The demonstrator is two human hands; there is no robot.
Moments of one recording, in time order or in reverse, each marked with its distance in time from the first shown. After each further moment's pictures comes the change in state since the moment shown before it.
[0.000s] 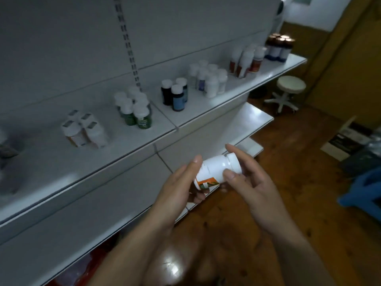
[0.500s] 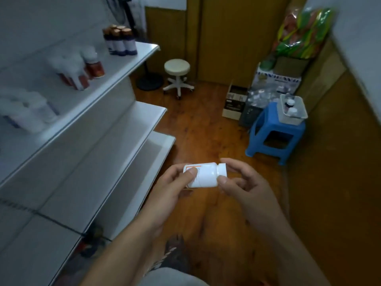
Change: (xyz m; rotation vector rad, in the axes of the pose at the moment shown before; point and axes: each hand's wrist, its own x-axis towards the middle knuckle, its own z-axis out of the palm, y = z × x) left_hand 0.112 -0.022 0.303 0.209 -0.495 -0.013; right_hand -0.058 0.021 -0.300 -0.128 0.633 0.172
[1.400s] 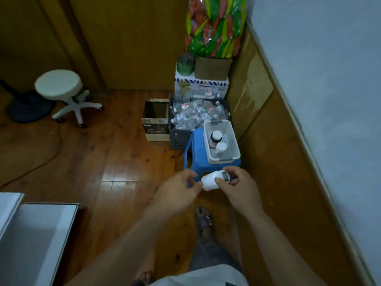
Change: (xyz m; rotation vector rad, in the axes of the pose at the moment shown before) left_hand 0.617 0.087 0.402 0.823 -0.403 -0.016; right_hand 0.533 0.114 -0.437 -0.490 0.428 0.308
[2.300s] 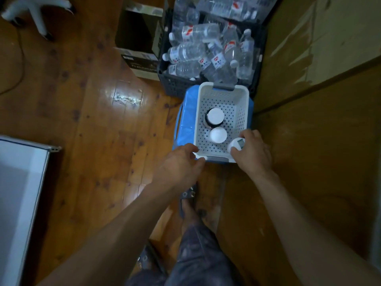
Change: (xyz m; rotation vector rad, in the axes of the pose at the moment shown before) left_hand 0.294 0.049 0.092 0.072 -0.079 -0.420; right_hand 0.356 0.147 0.016 -0.629 -0.331 0.050
